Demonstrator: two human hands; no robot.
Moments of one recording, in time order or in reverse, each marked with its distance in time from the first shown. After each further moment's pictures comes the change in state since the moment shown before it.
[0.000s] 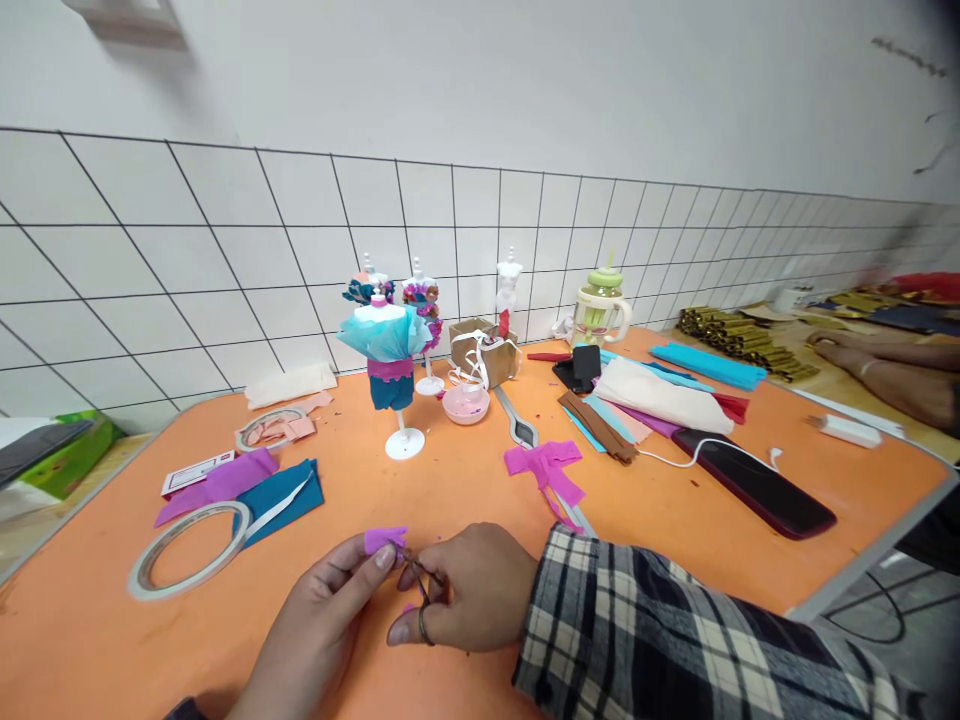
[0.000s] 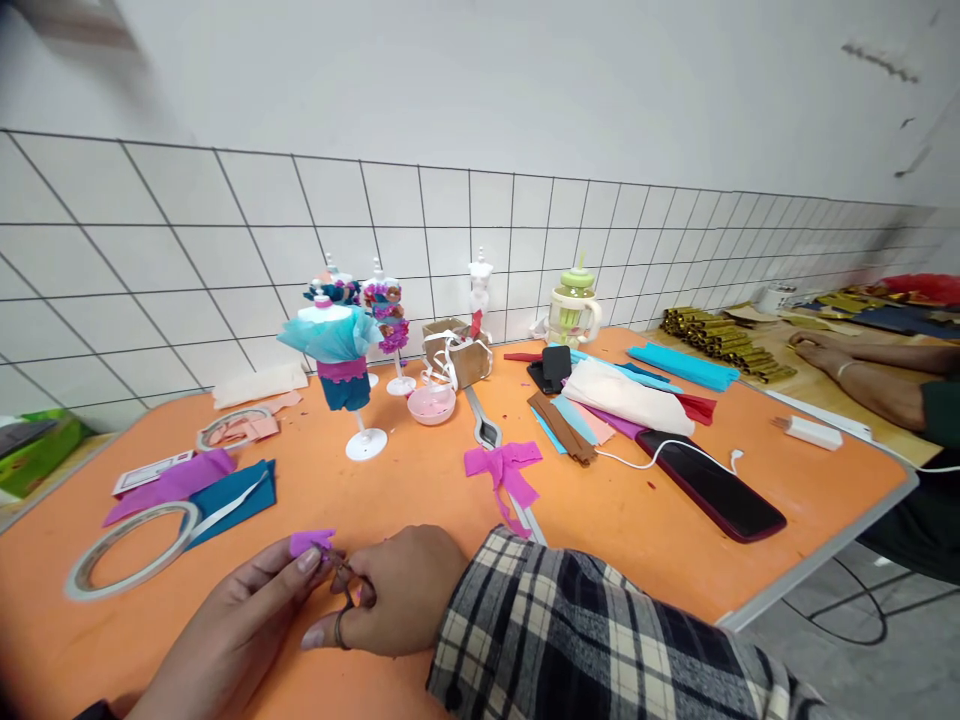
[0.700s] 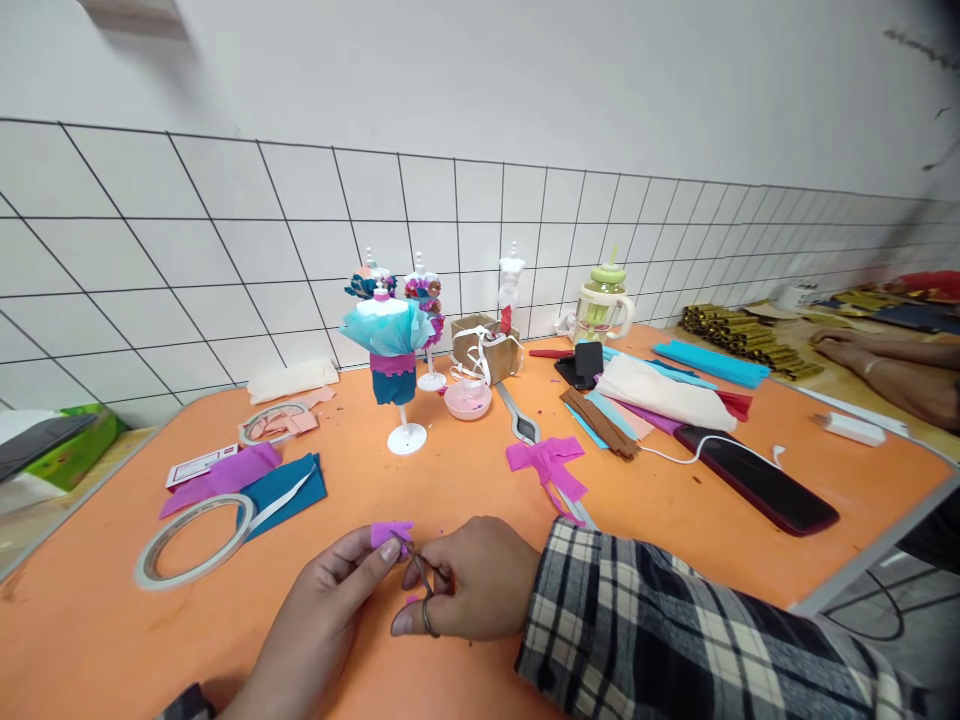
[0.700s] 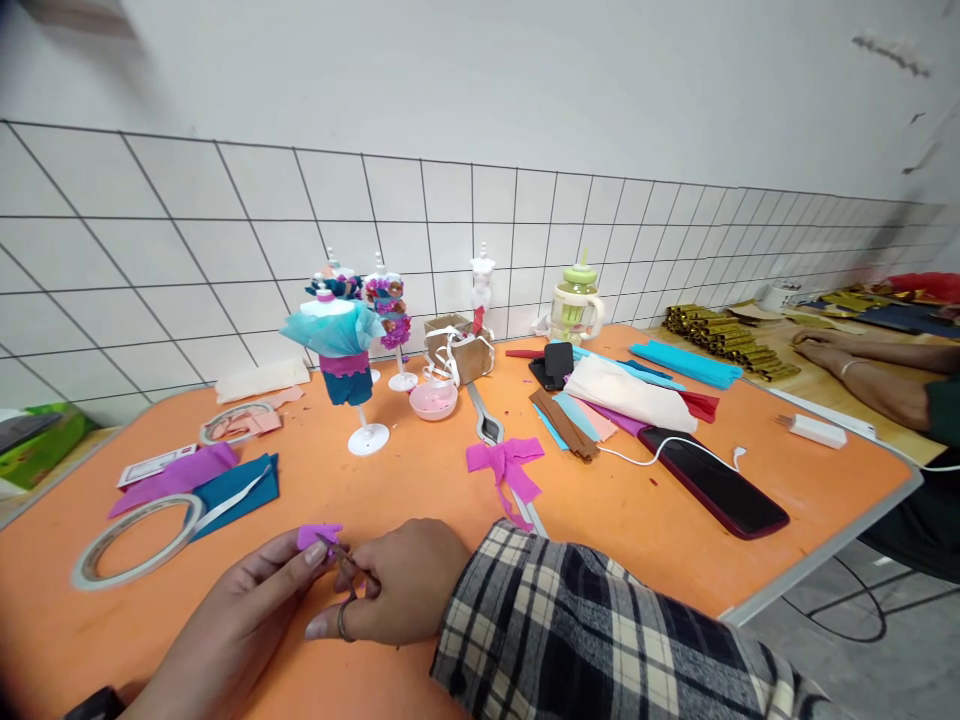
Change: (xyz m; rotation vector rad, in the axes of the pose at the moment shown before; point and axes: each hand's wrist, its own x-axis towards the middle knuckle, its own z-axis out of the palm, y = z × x) left_hand 0.002 0.000 -0.002 0.022 -0.053 0.000; right_hand -0.001 0.002 0.002 0.073 -0.002 -0.005
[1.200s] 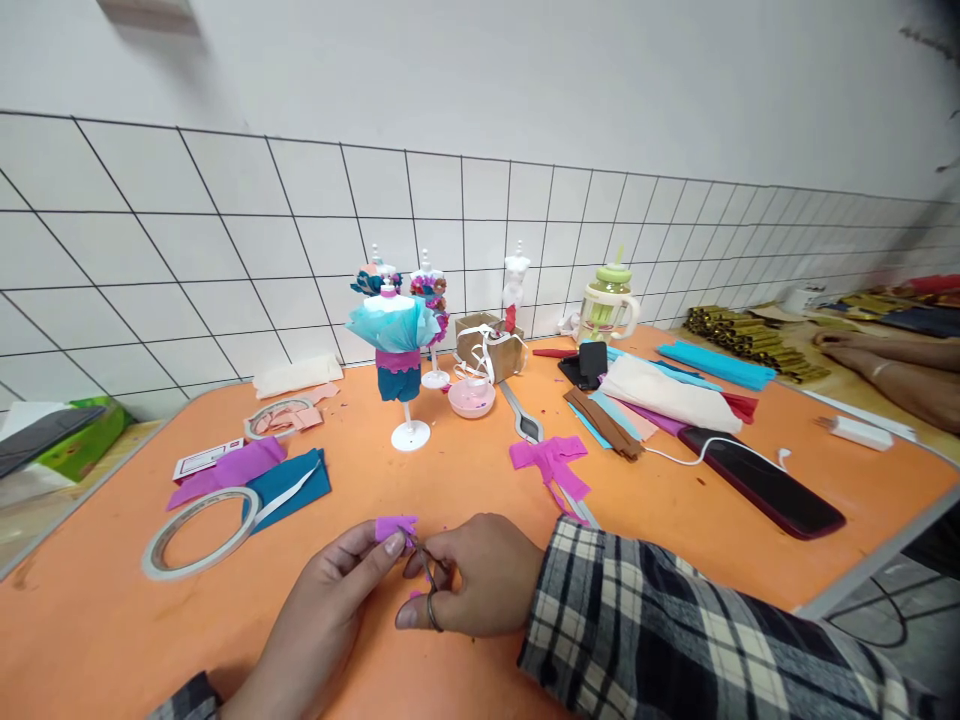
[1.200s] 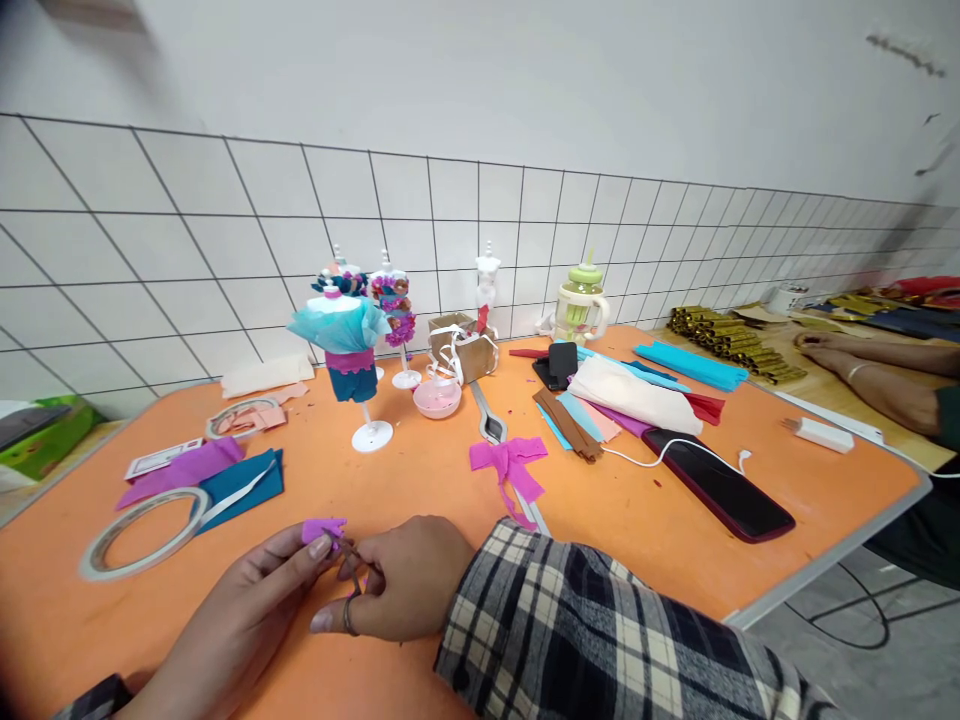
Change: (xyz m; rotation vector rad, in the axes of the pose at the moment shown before) left_hand -0.001 -0.002 0.000 -0.030 -0.057 0.021; right_hand 0.000 0.000 0.000 0.038 0.029 0.002
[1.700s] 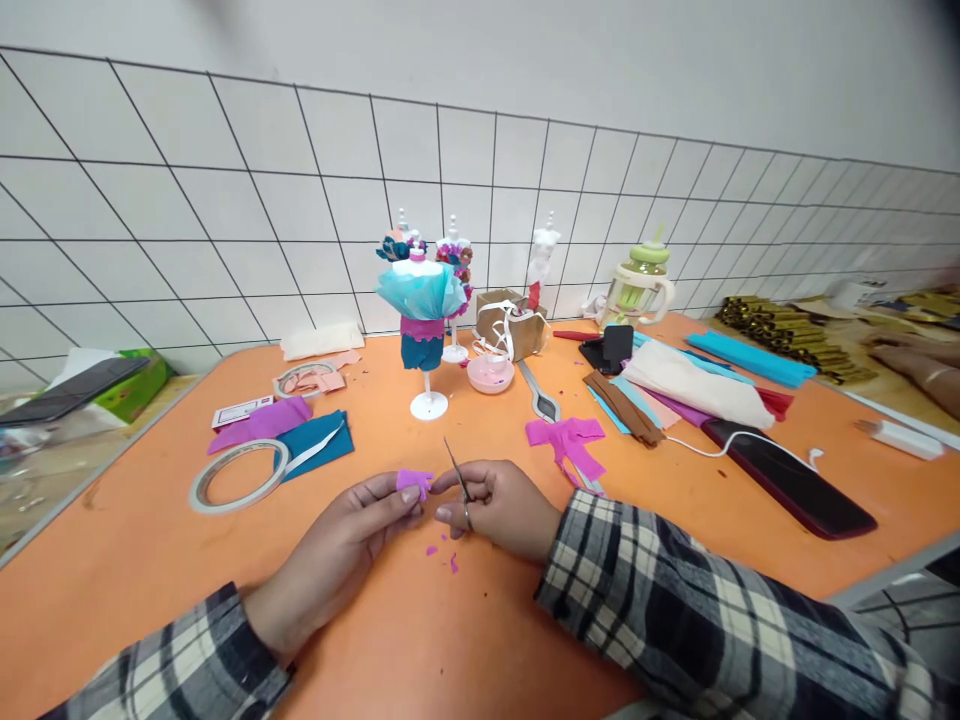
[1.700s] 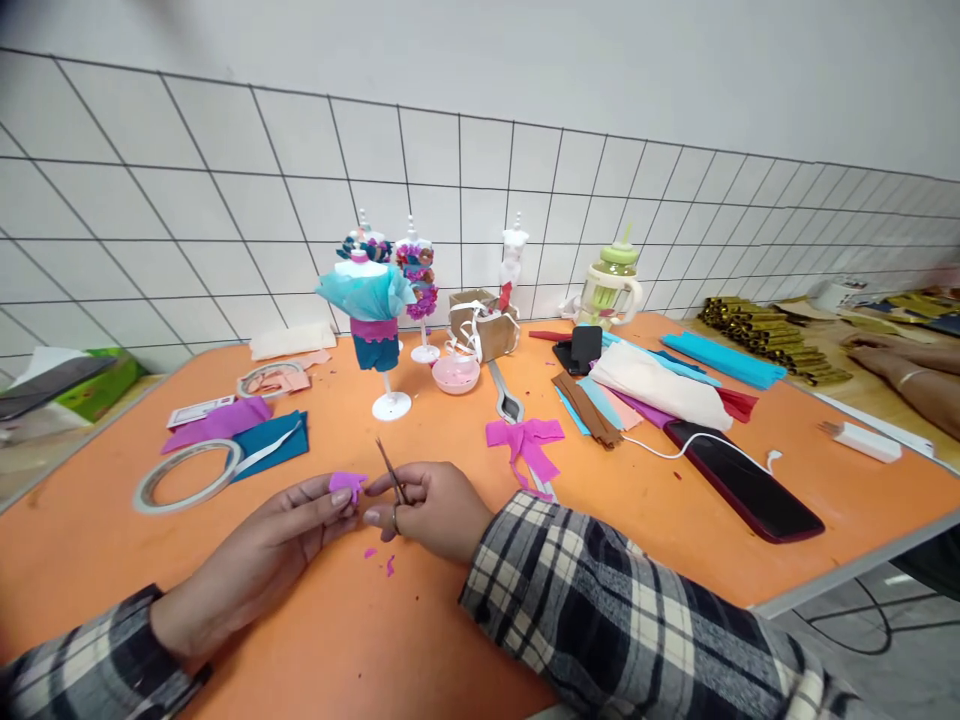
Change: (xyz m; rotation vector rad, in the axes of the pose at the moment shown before) left_hand 0.009 0.008 -0.011 -0.152 -0.073 -0.092; right_hand 0.013 0.013 0.005 0.799 0.083 0.108
